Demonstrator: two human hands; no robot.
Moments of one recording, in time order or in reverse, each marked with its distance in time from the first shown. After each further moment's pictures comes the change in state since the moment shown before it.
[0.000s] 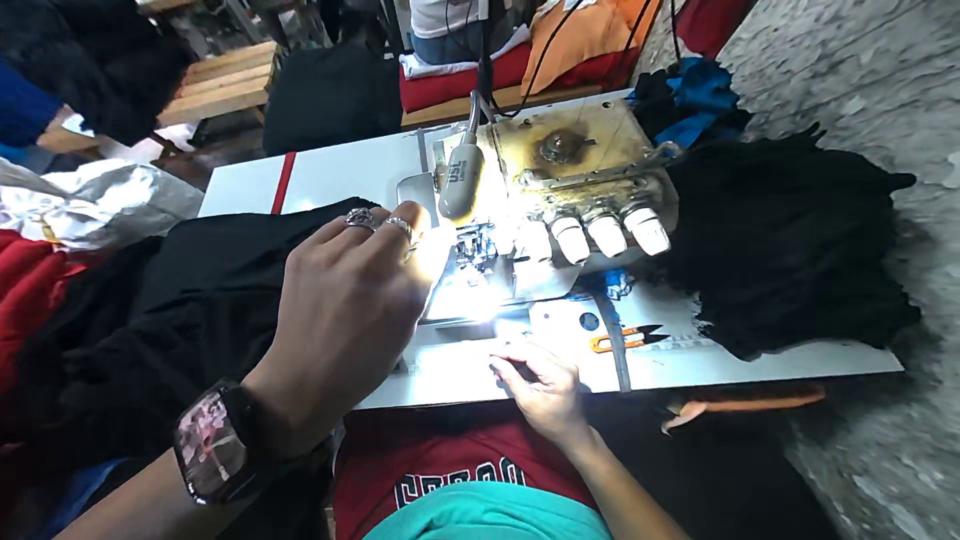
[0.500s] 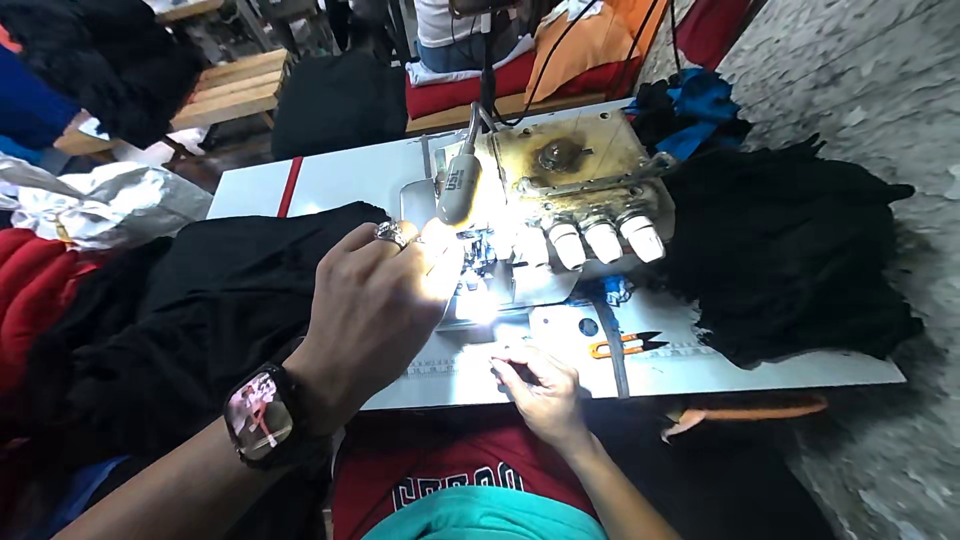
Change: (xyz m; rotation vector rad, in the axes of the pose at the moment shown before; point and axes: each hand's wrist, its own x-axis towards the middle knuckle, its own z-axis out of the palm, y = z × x) left_hand 0.004 0.010 0.014 0.059 0.089 0.039; right_hand 0.002 -0.003 -0.002 0.018 0.000 0.011
